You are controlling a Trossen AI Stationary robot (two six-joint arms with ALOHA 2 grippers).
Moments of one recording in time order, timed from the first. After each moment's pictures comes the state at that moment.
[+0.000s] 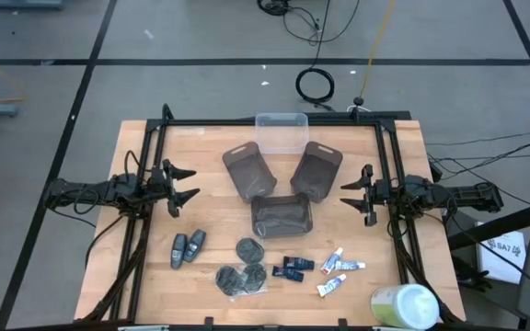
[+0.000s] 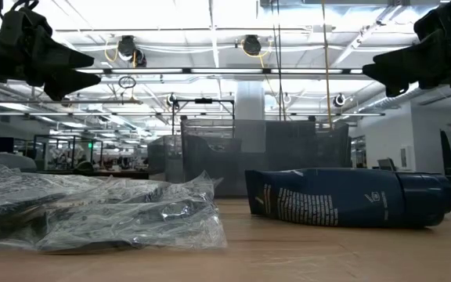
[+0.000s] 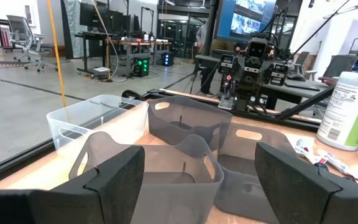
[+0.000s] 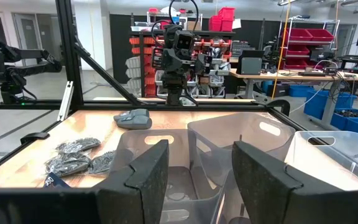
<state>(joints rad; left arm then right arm) -0.09 0.01 0.05 -0.03 -0.34 -0.11 0.05 0.00 0.02 0.02 0.08 -0.01</state>
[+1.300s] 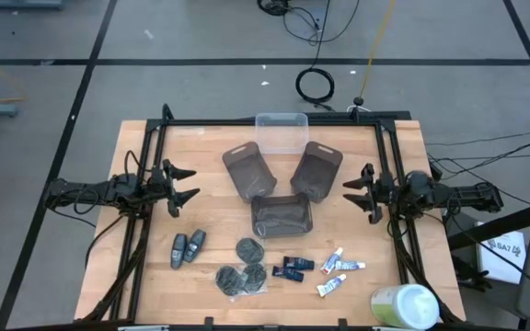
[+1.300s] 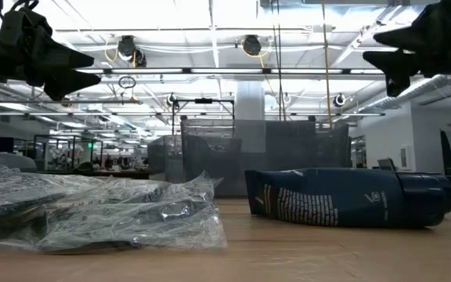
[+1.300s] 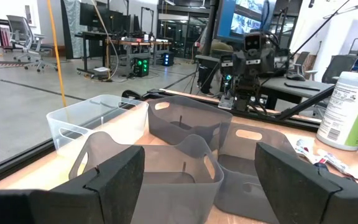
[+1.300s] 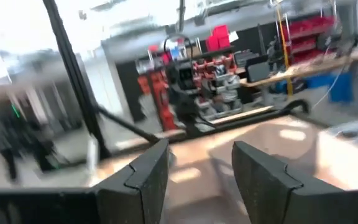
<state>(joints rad) -0.09 0.01 0.05 -0.03 -0.34 -0.11 0.05 0.00 0.02 0.17 0.08 0.30</state>
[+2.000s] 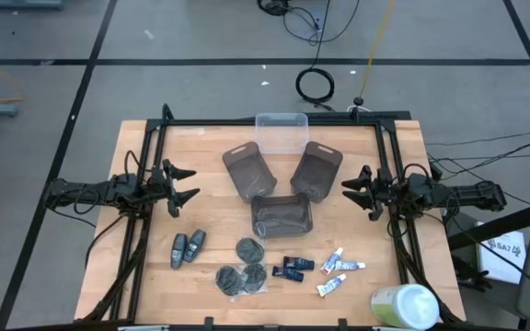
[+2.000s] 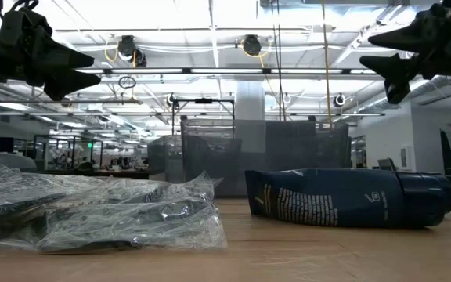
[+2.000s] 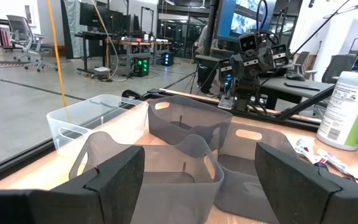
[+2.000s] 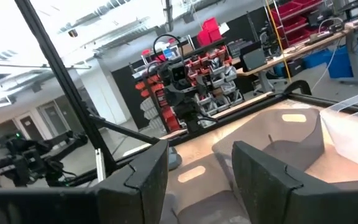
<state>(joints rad) -0.09 0.01 0.05 -0.03 -0.34 -0.11 0.05 0.06 0.02 0.20 0.11 0.40</state>
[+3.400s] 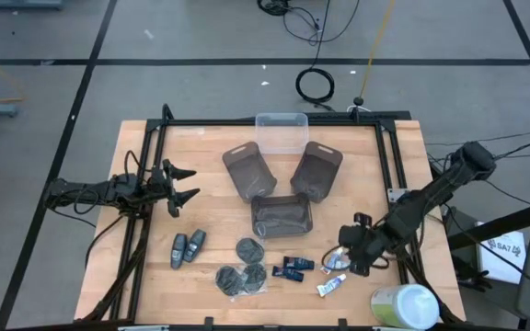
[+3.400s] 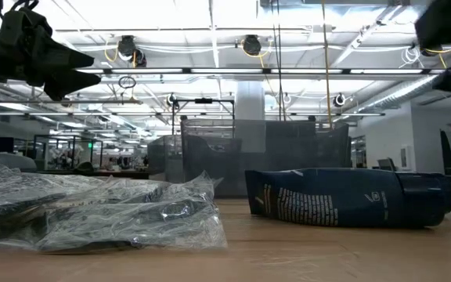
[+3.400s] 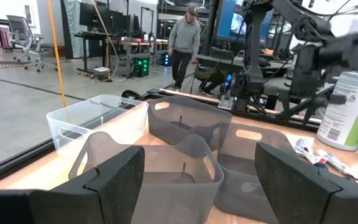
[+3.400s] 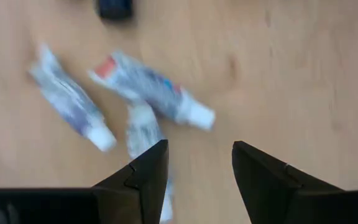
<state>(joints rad) -0.09 0.01 0.05 -0.03 -0.34 -0.11 0.69 1.31 0.79 -0.78 0.12 0.91</state>
